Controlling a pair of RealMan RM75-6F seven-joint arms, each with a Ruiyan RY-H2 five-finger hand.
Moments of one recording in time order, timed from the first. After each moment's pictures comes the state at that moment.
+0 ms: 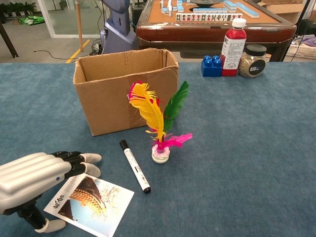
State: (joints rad) left arm -0.39 -1.57 0.08 -1.75 1.28 1.09 0.67; right arm -0.10 -0.82 0.08 -1.90 -1.44 1.64 -0.02
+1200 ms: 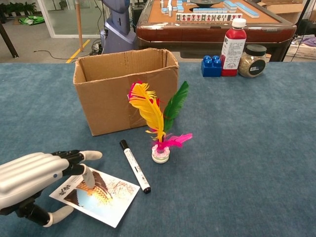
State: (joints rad) left arm -0.38 -1.57 0.10 -1.74 1.34 1.12 0.53; right arm -0.10 -0.82 0.08 -1.90 -1.43 1.63 -0.02
